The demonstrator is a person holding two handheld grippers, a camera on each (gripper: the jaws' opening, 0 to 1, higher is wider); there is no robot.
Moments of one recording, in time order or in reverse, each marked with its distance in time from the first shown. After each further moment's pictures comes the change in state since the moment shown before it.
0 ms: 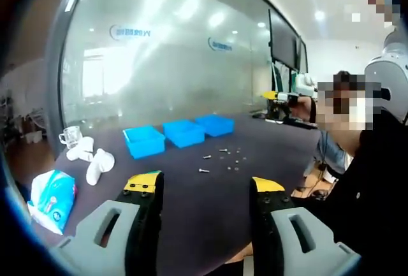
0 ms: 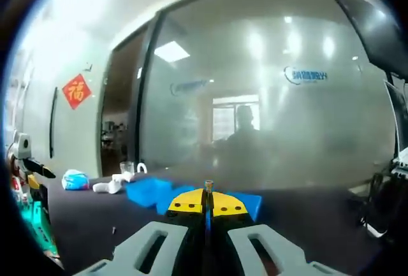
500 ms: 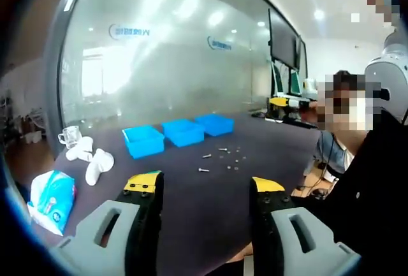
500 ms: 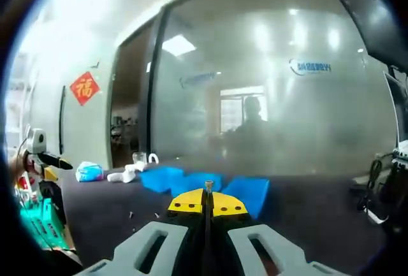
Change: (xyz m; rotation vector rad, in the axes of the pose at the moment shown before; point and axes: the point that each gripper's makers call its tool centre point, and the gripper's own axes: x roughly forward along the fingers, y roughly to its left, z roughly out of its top) left arm 0.000 0.000 -0.001 0.005 0.012 -0.006; right arm -0.050 0.022 -0.019 0.016 0.046 0.049
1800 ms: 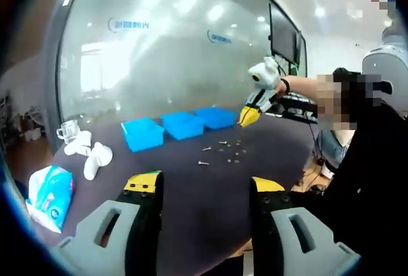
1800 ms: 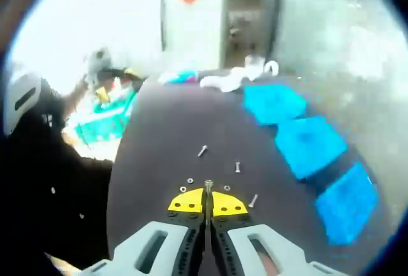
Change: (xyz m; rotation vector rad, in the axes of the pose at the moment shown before) left arm 0.005 0.001 -0.008 -0.005 0.033 -0.014; right arm 0.068 0.115 -0.077 -0.303 0.622 0.792
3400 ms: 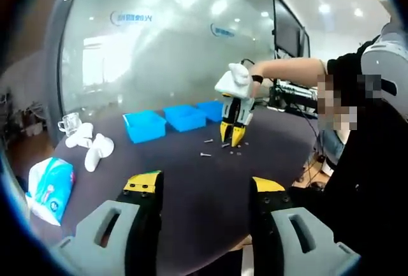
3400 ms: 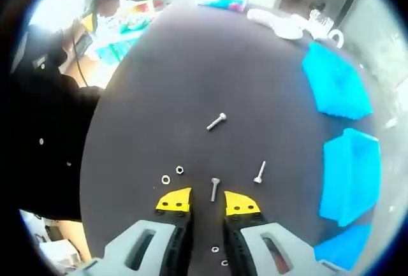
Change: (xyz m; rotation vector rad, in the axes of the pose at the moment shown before) left arm -0.002 0.002 -0.014 -0.017 0.052 0.016; right arm 0.102 0.021 -0.031 -0.366 0.547 0.259
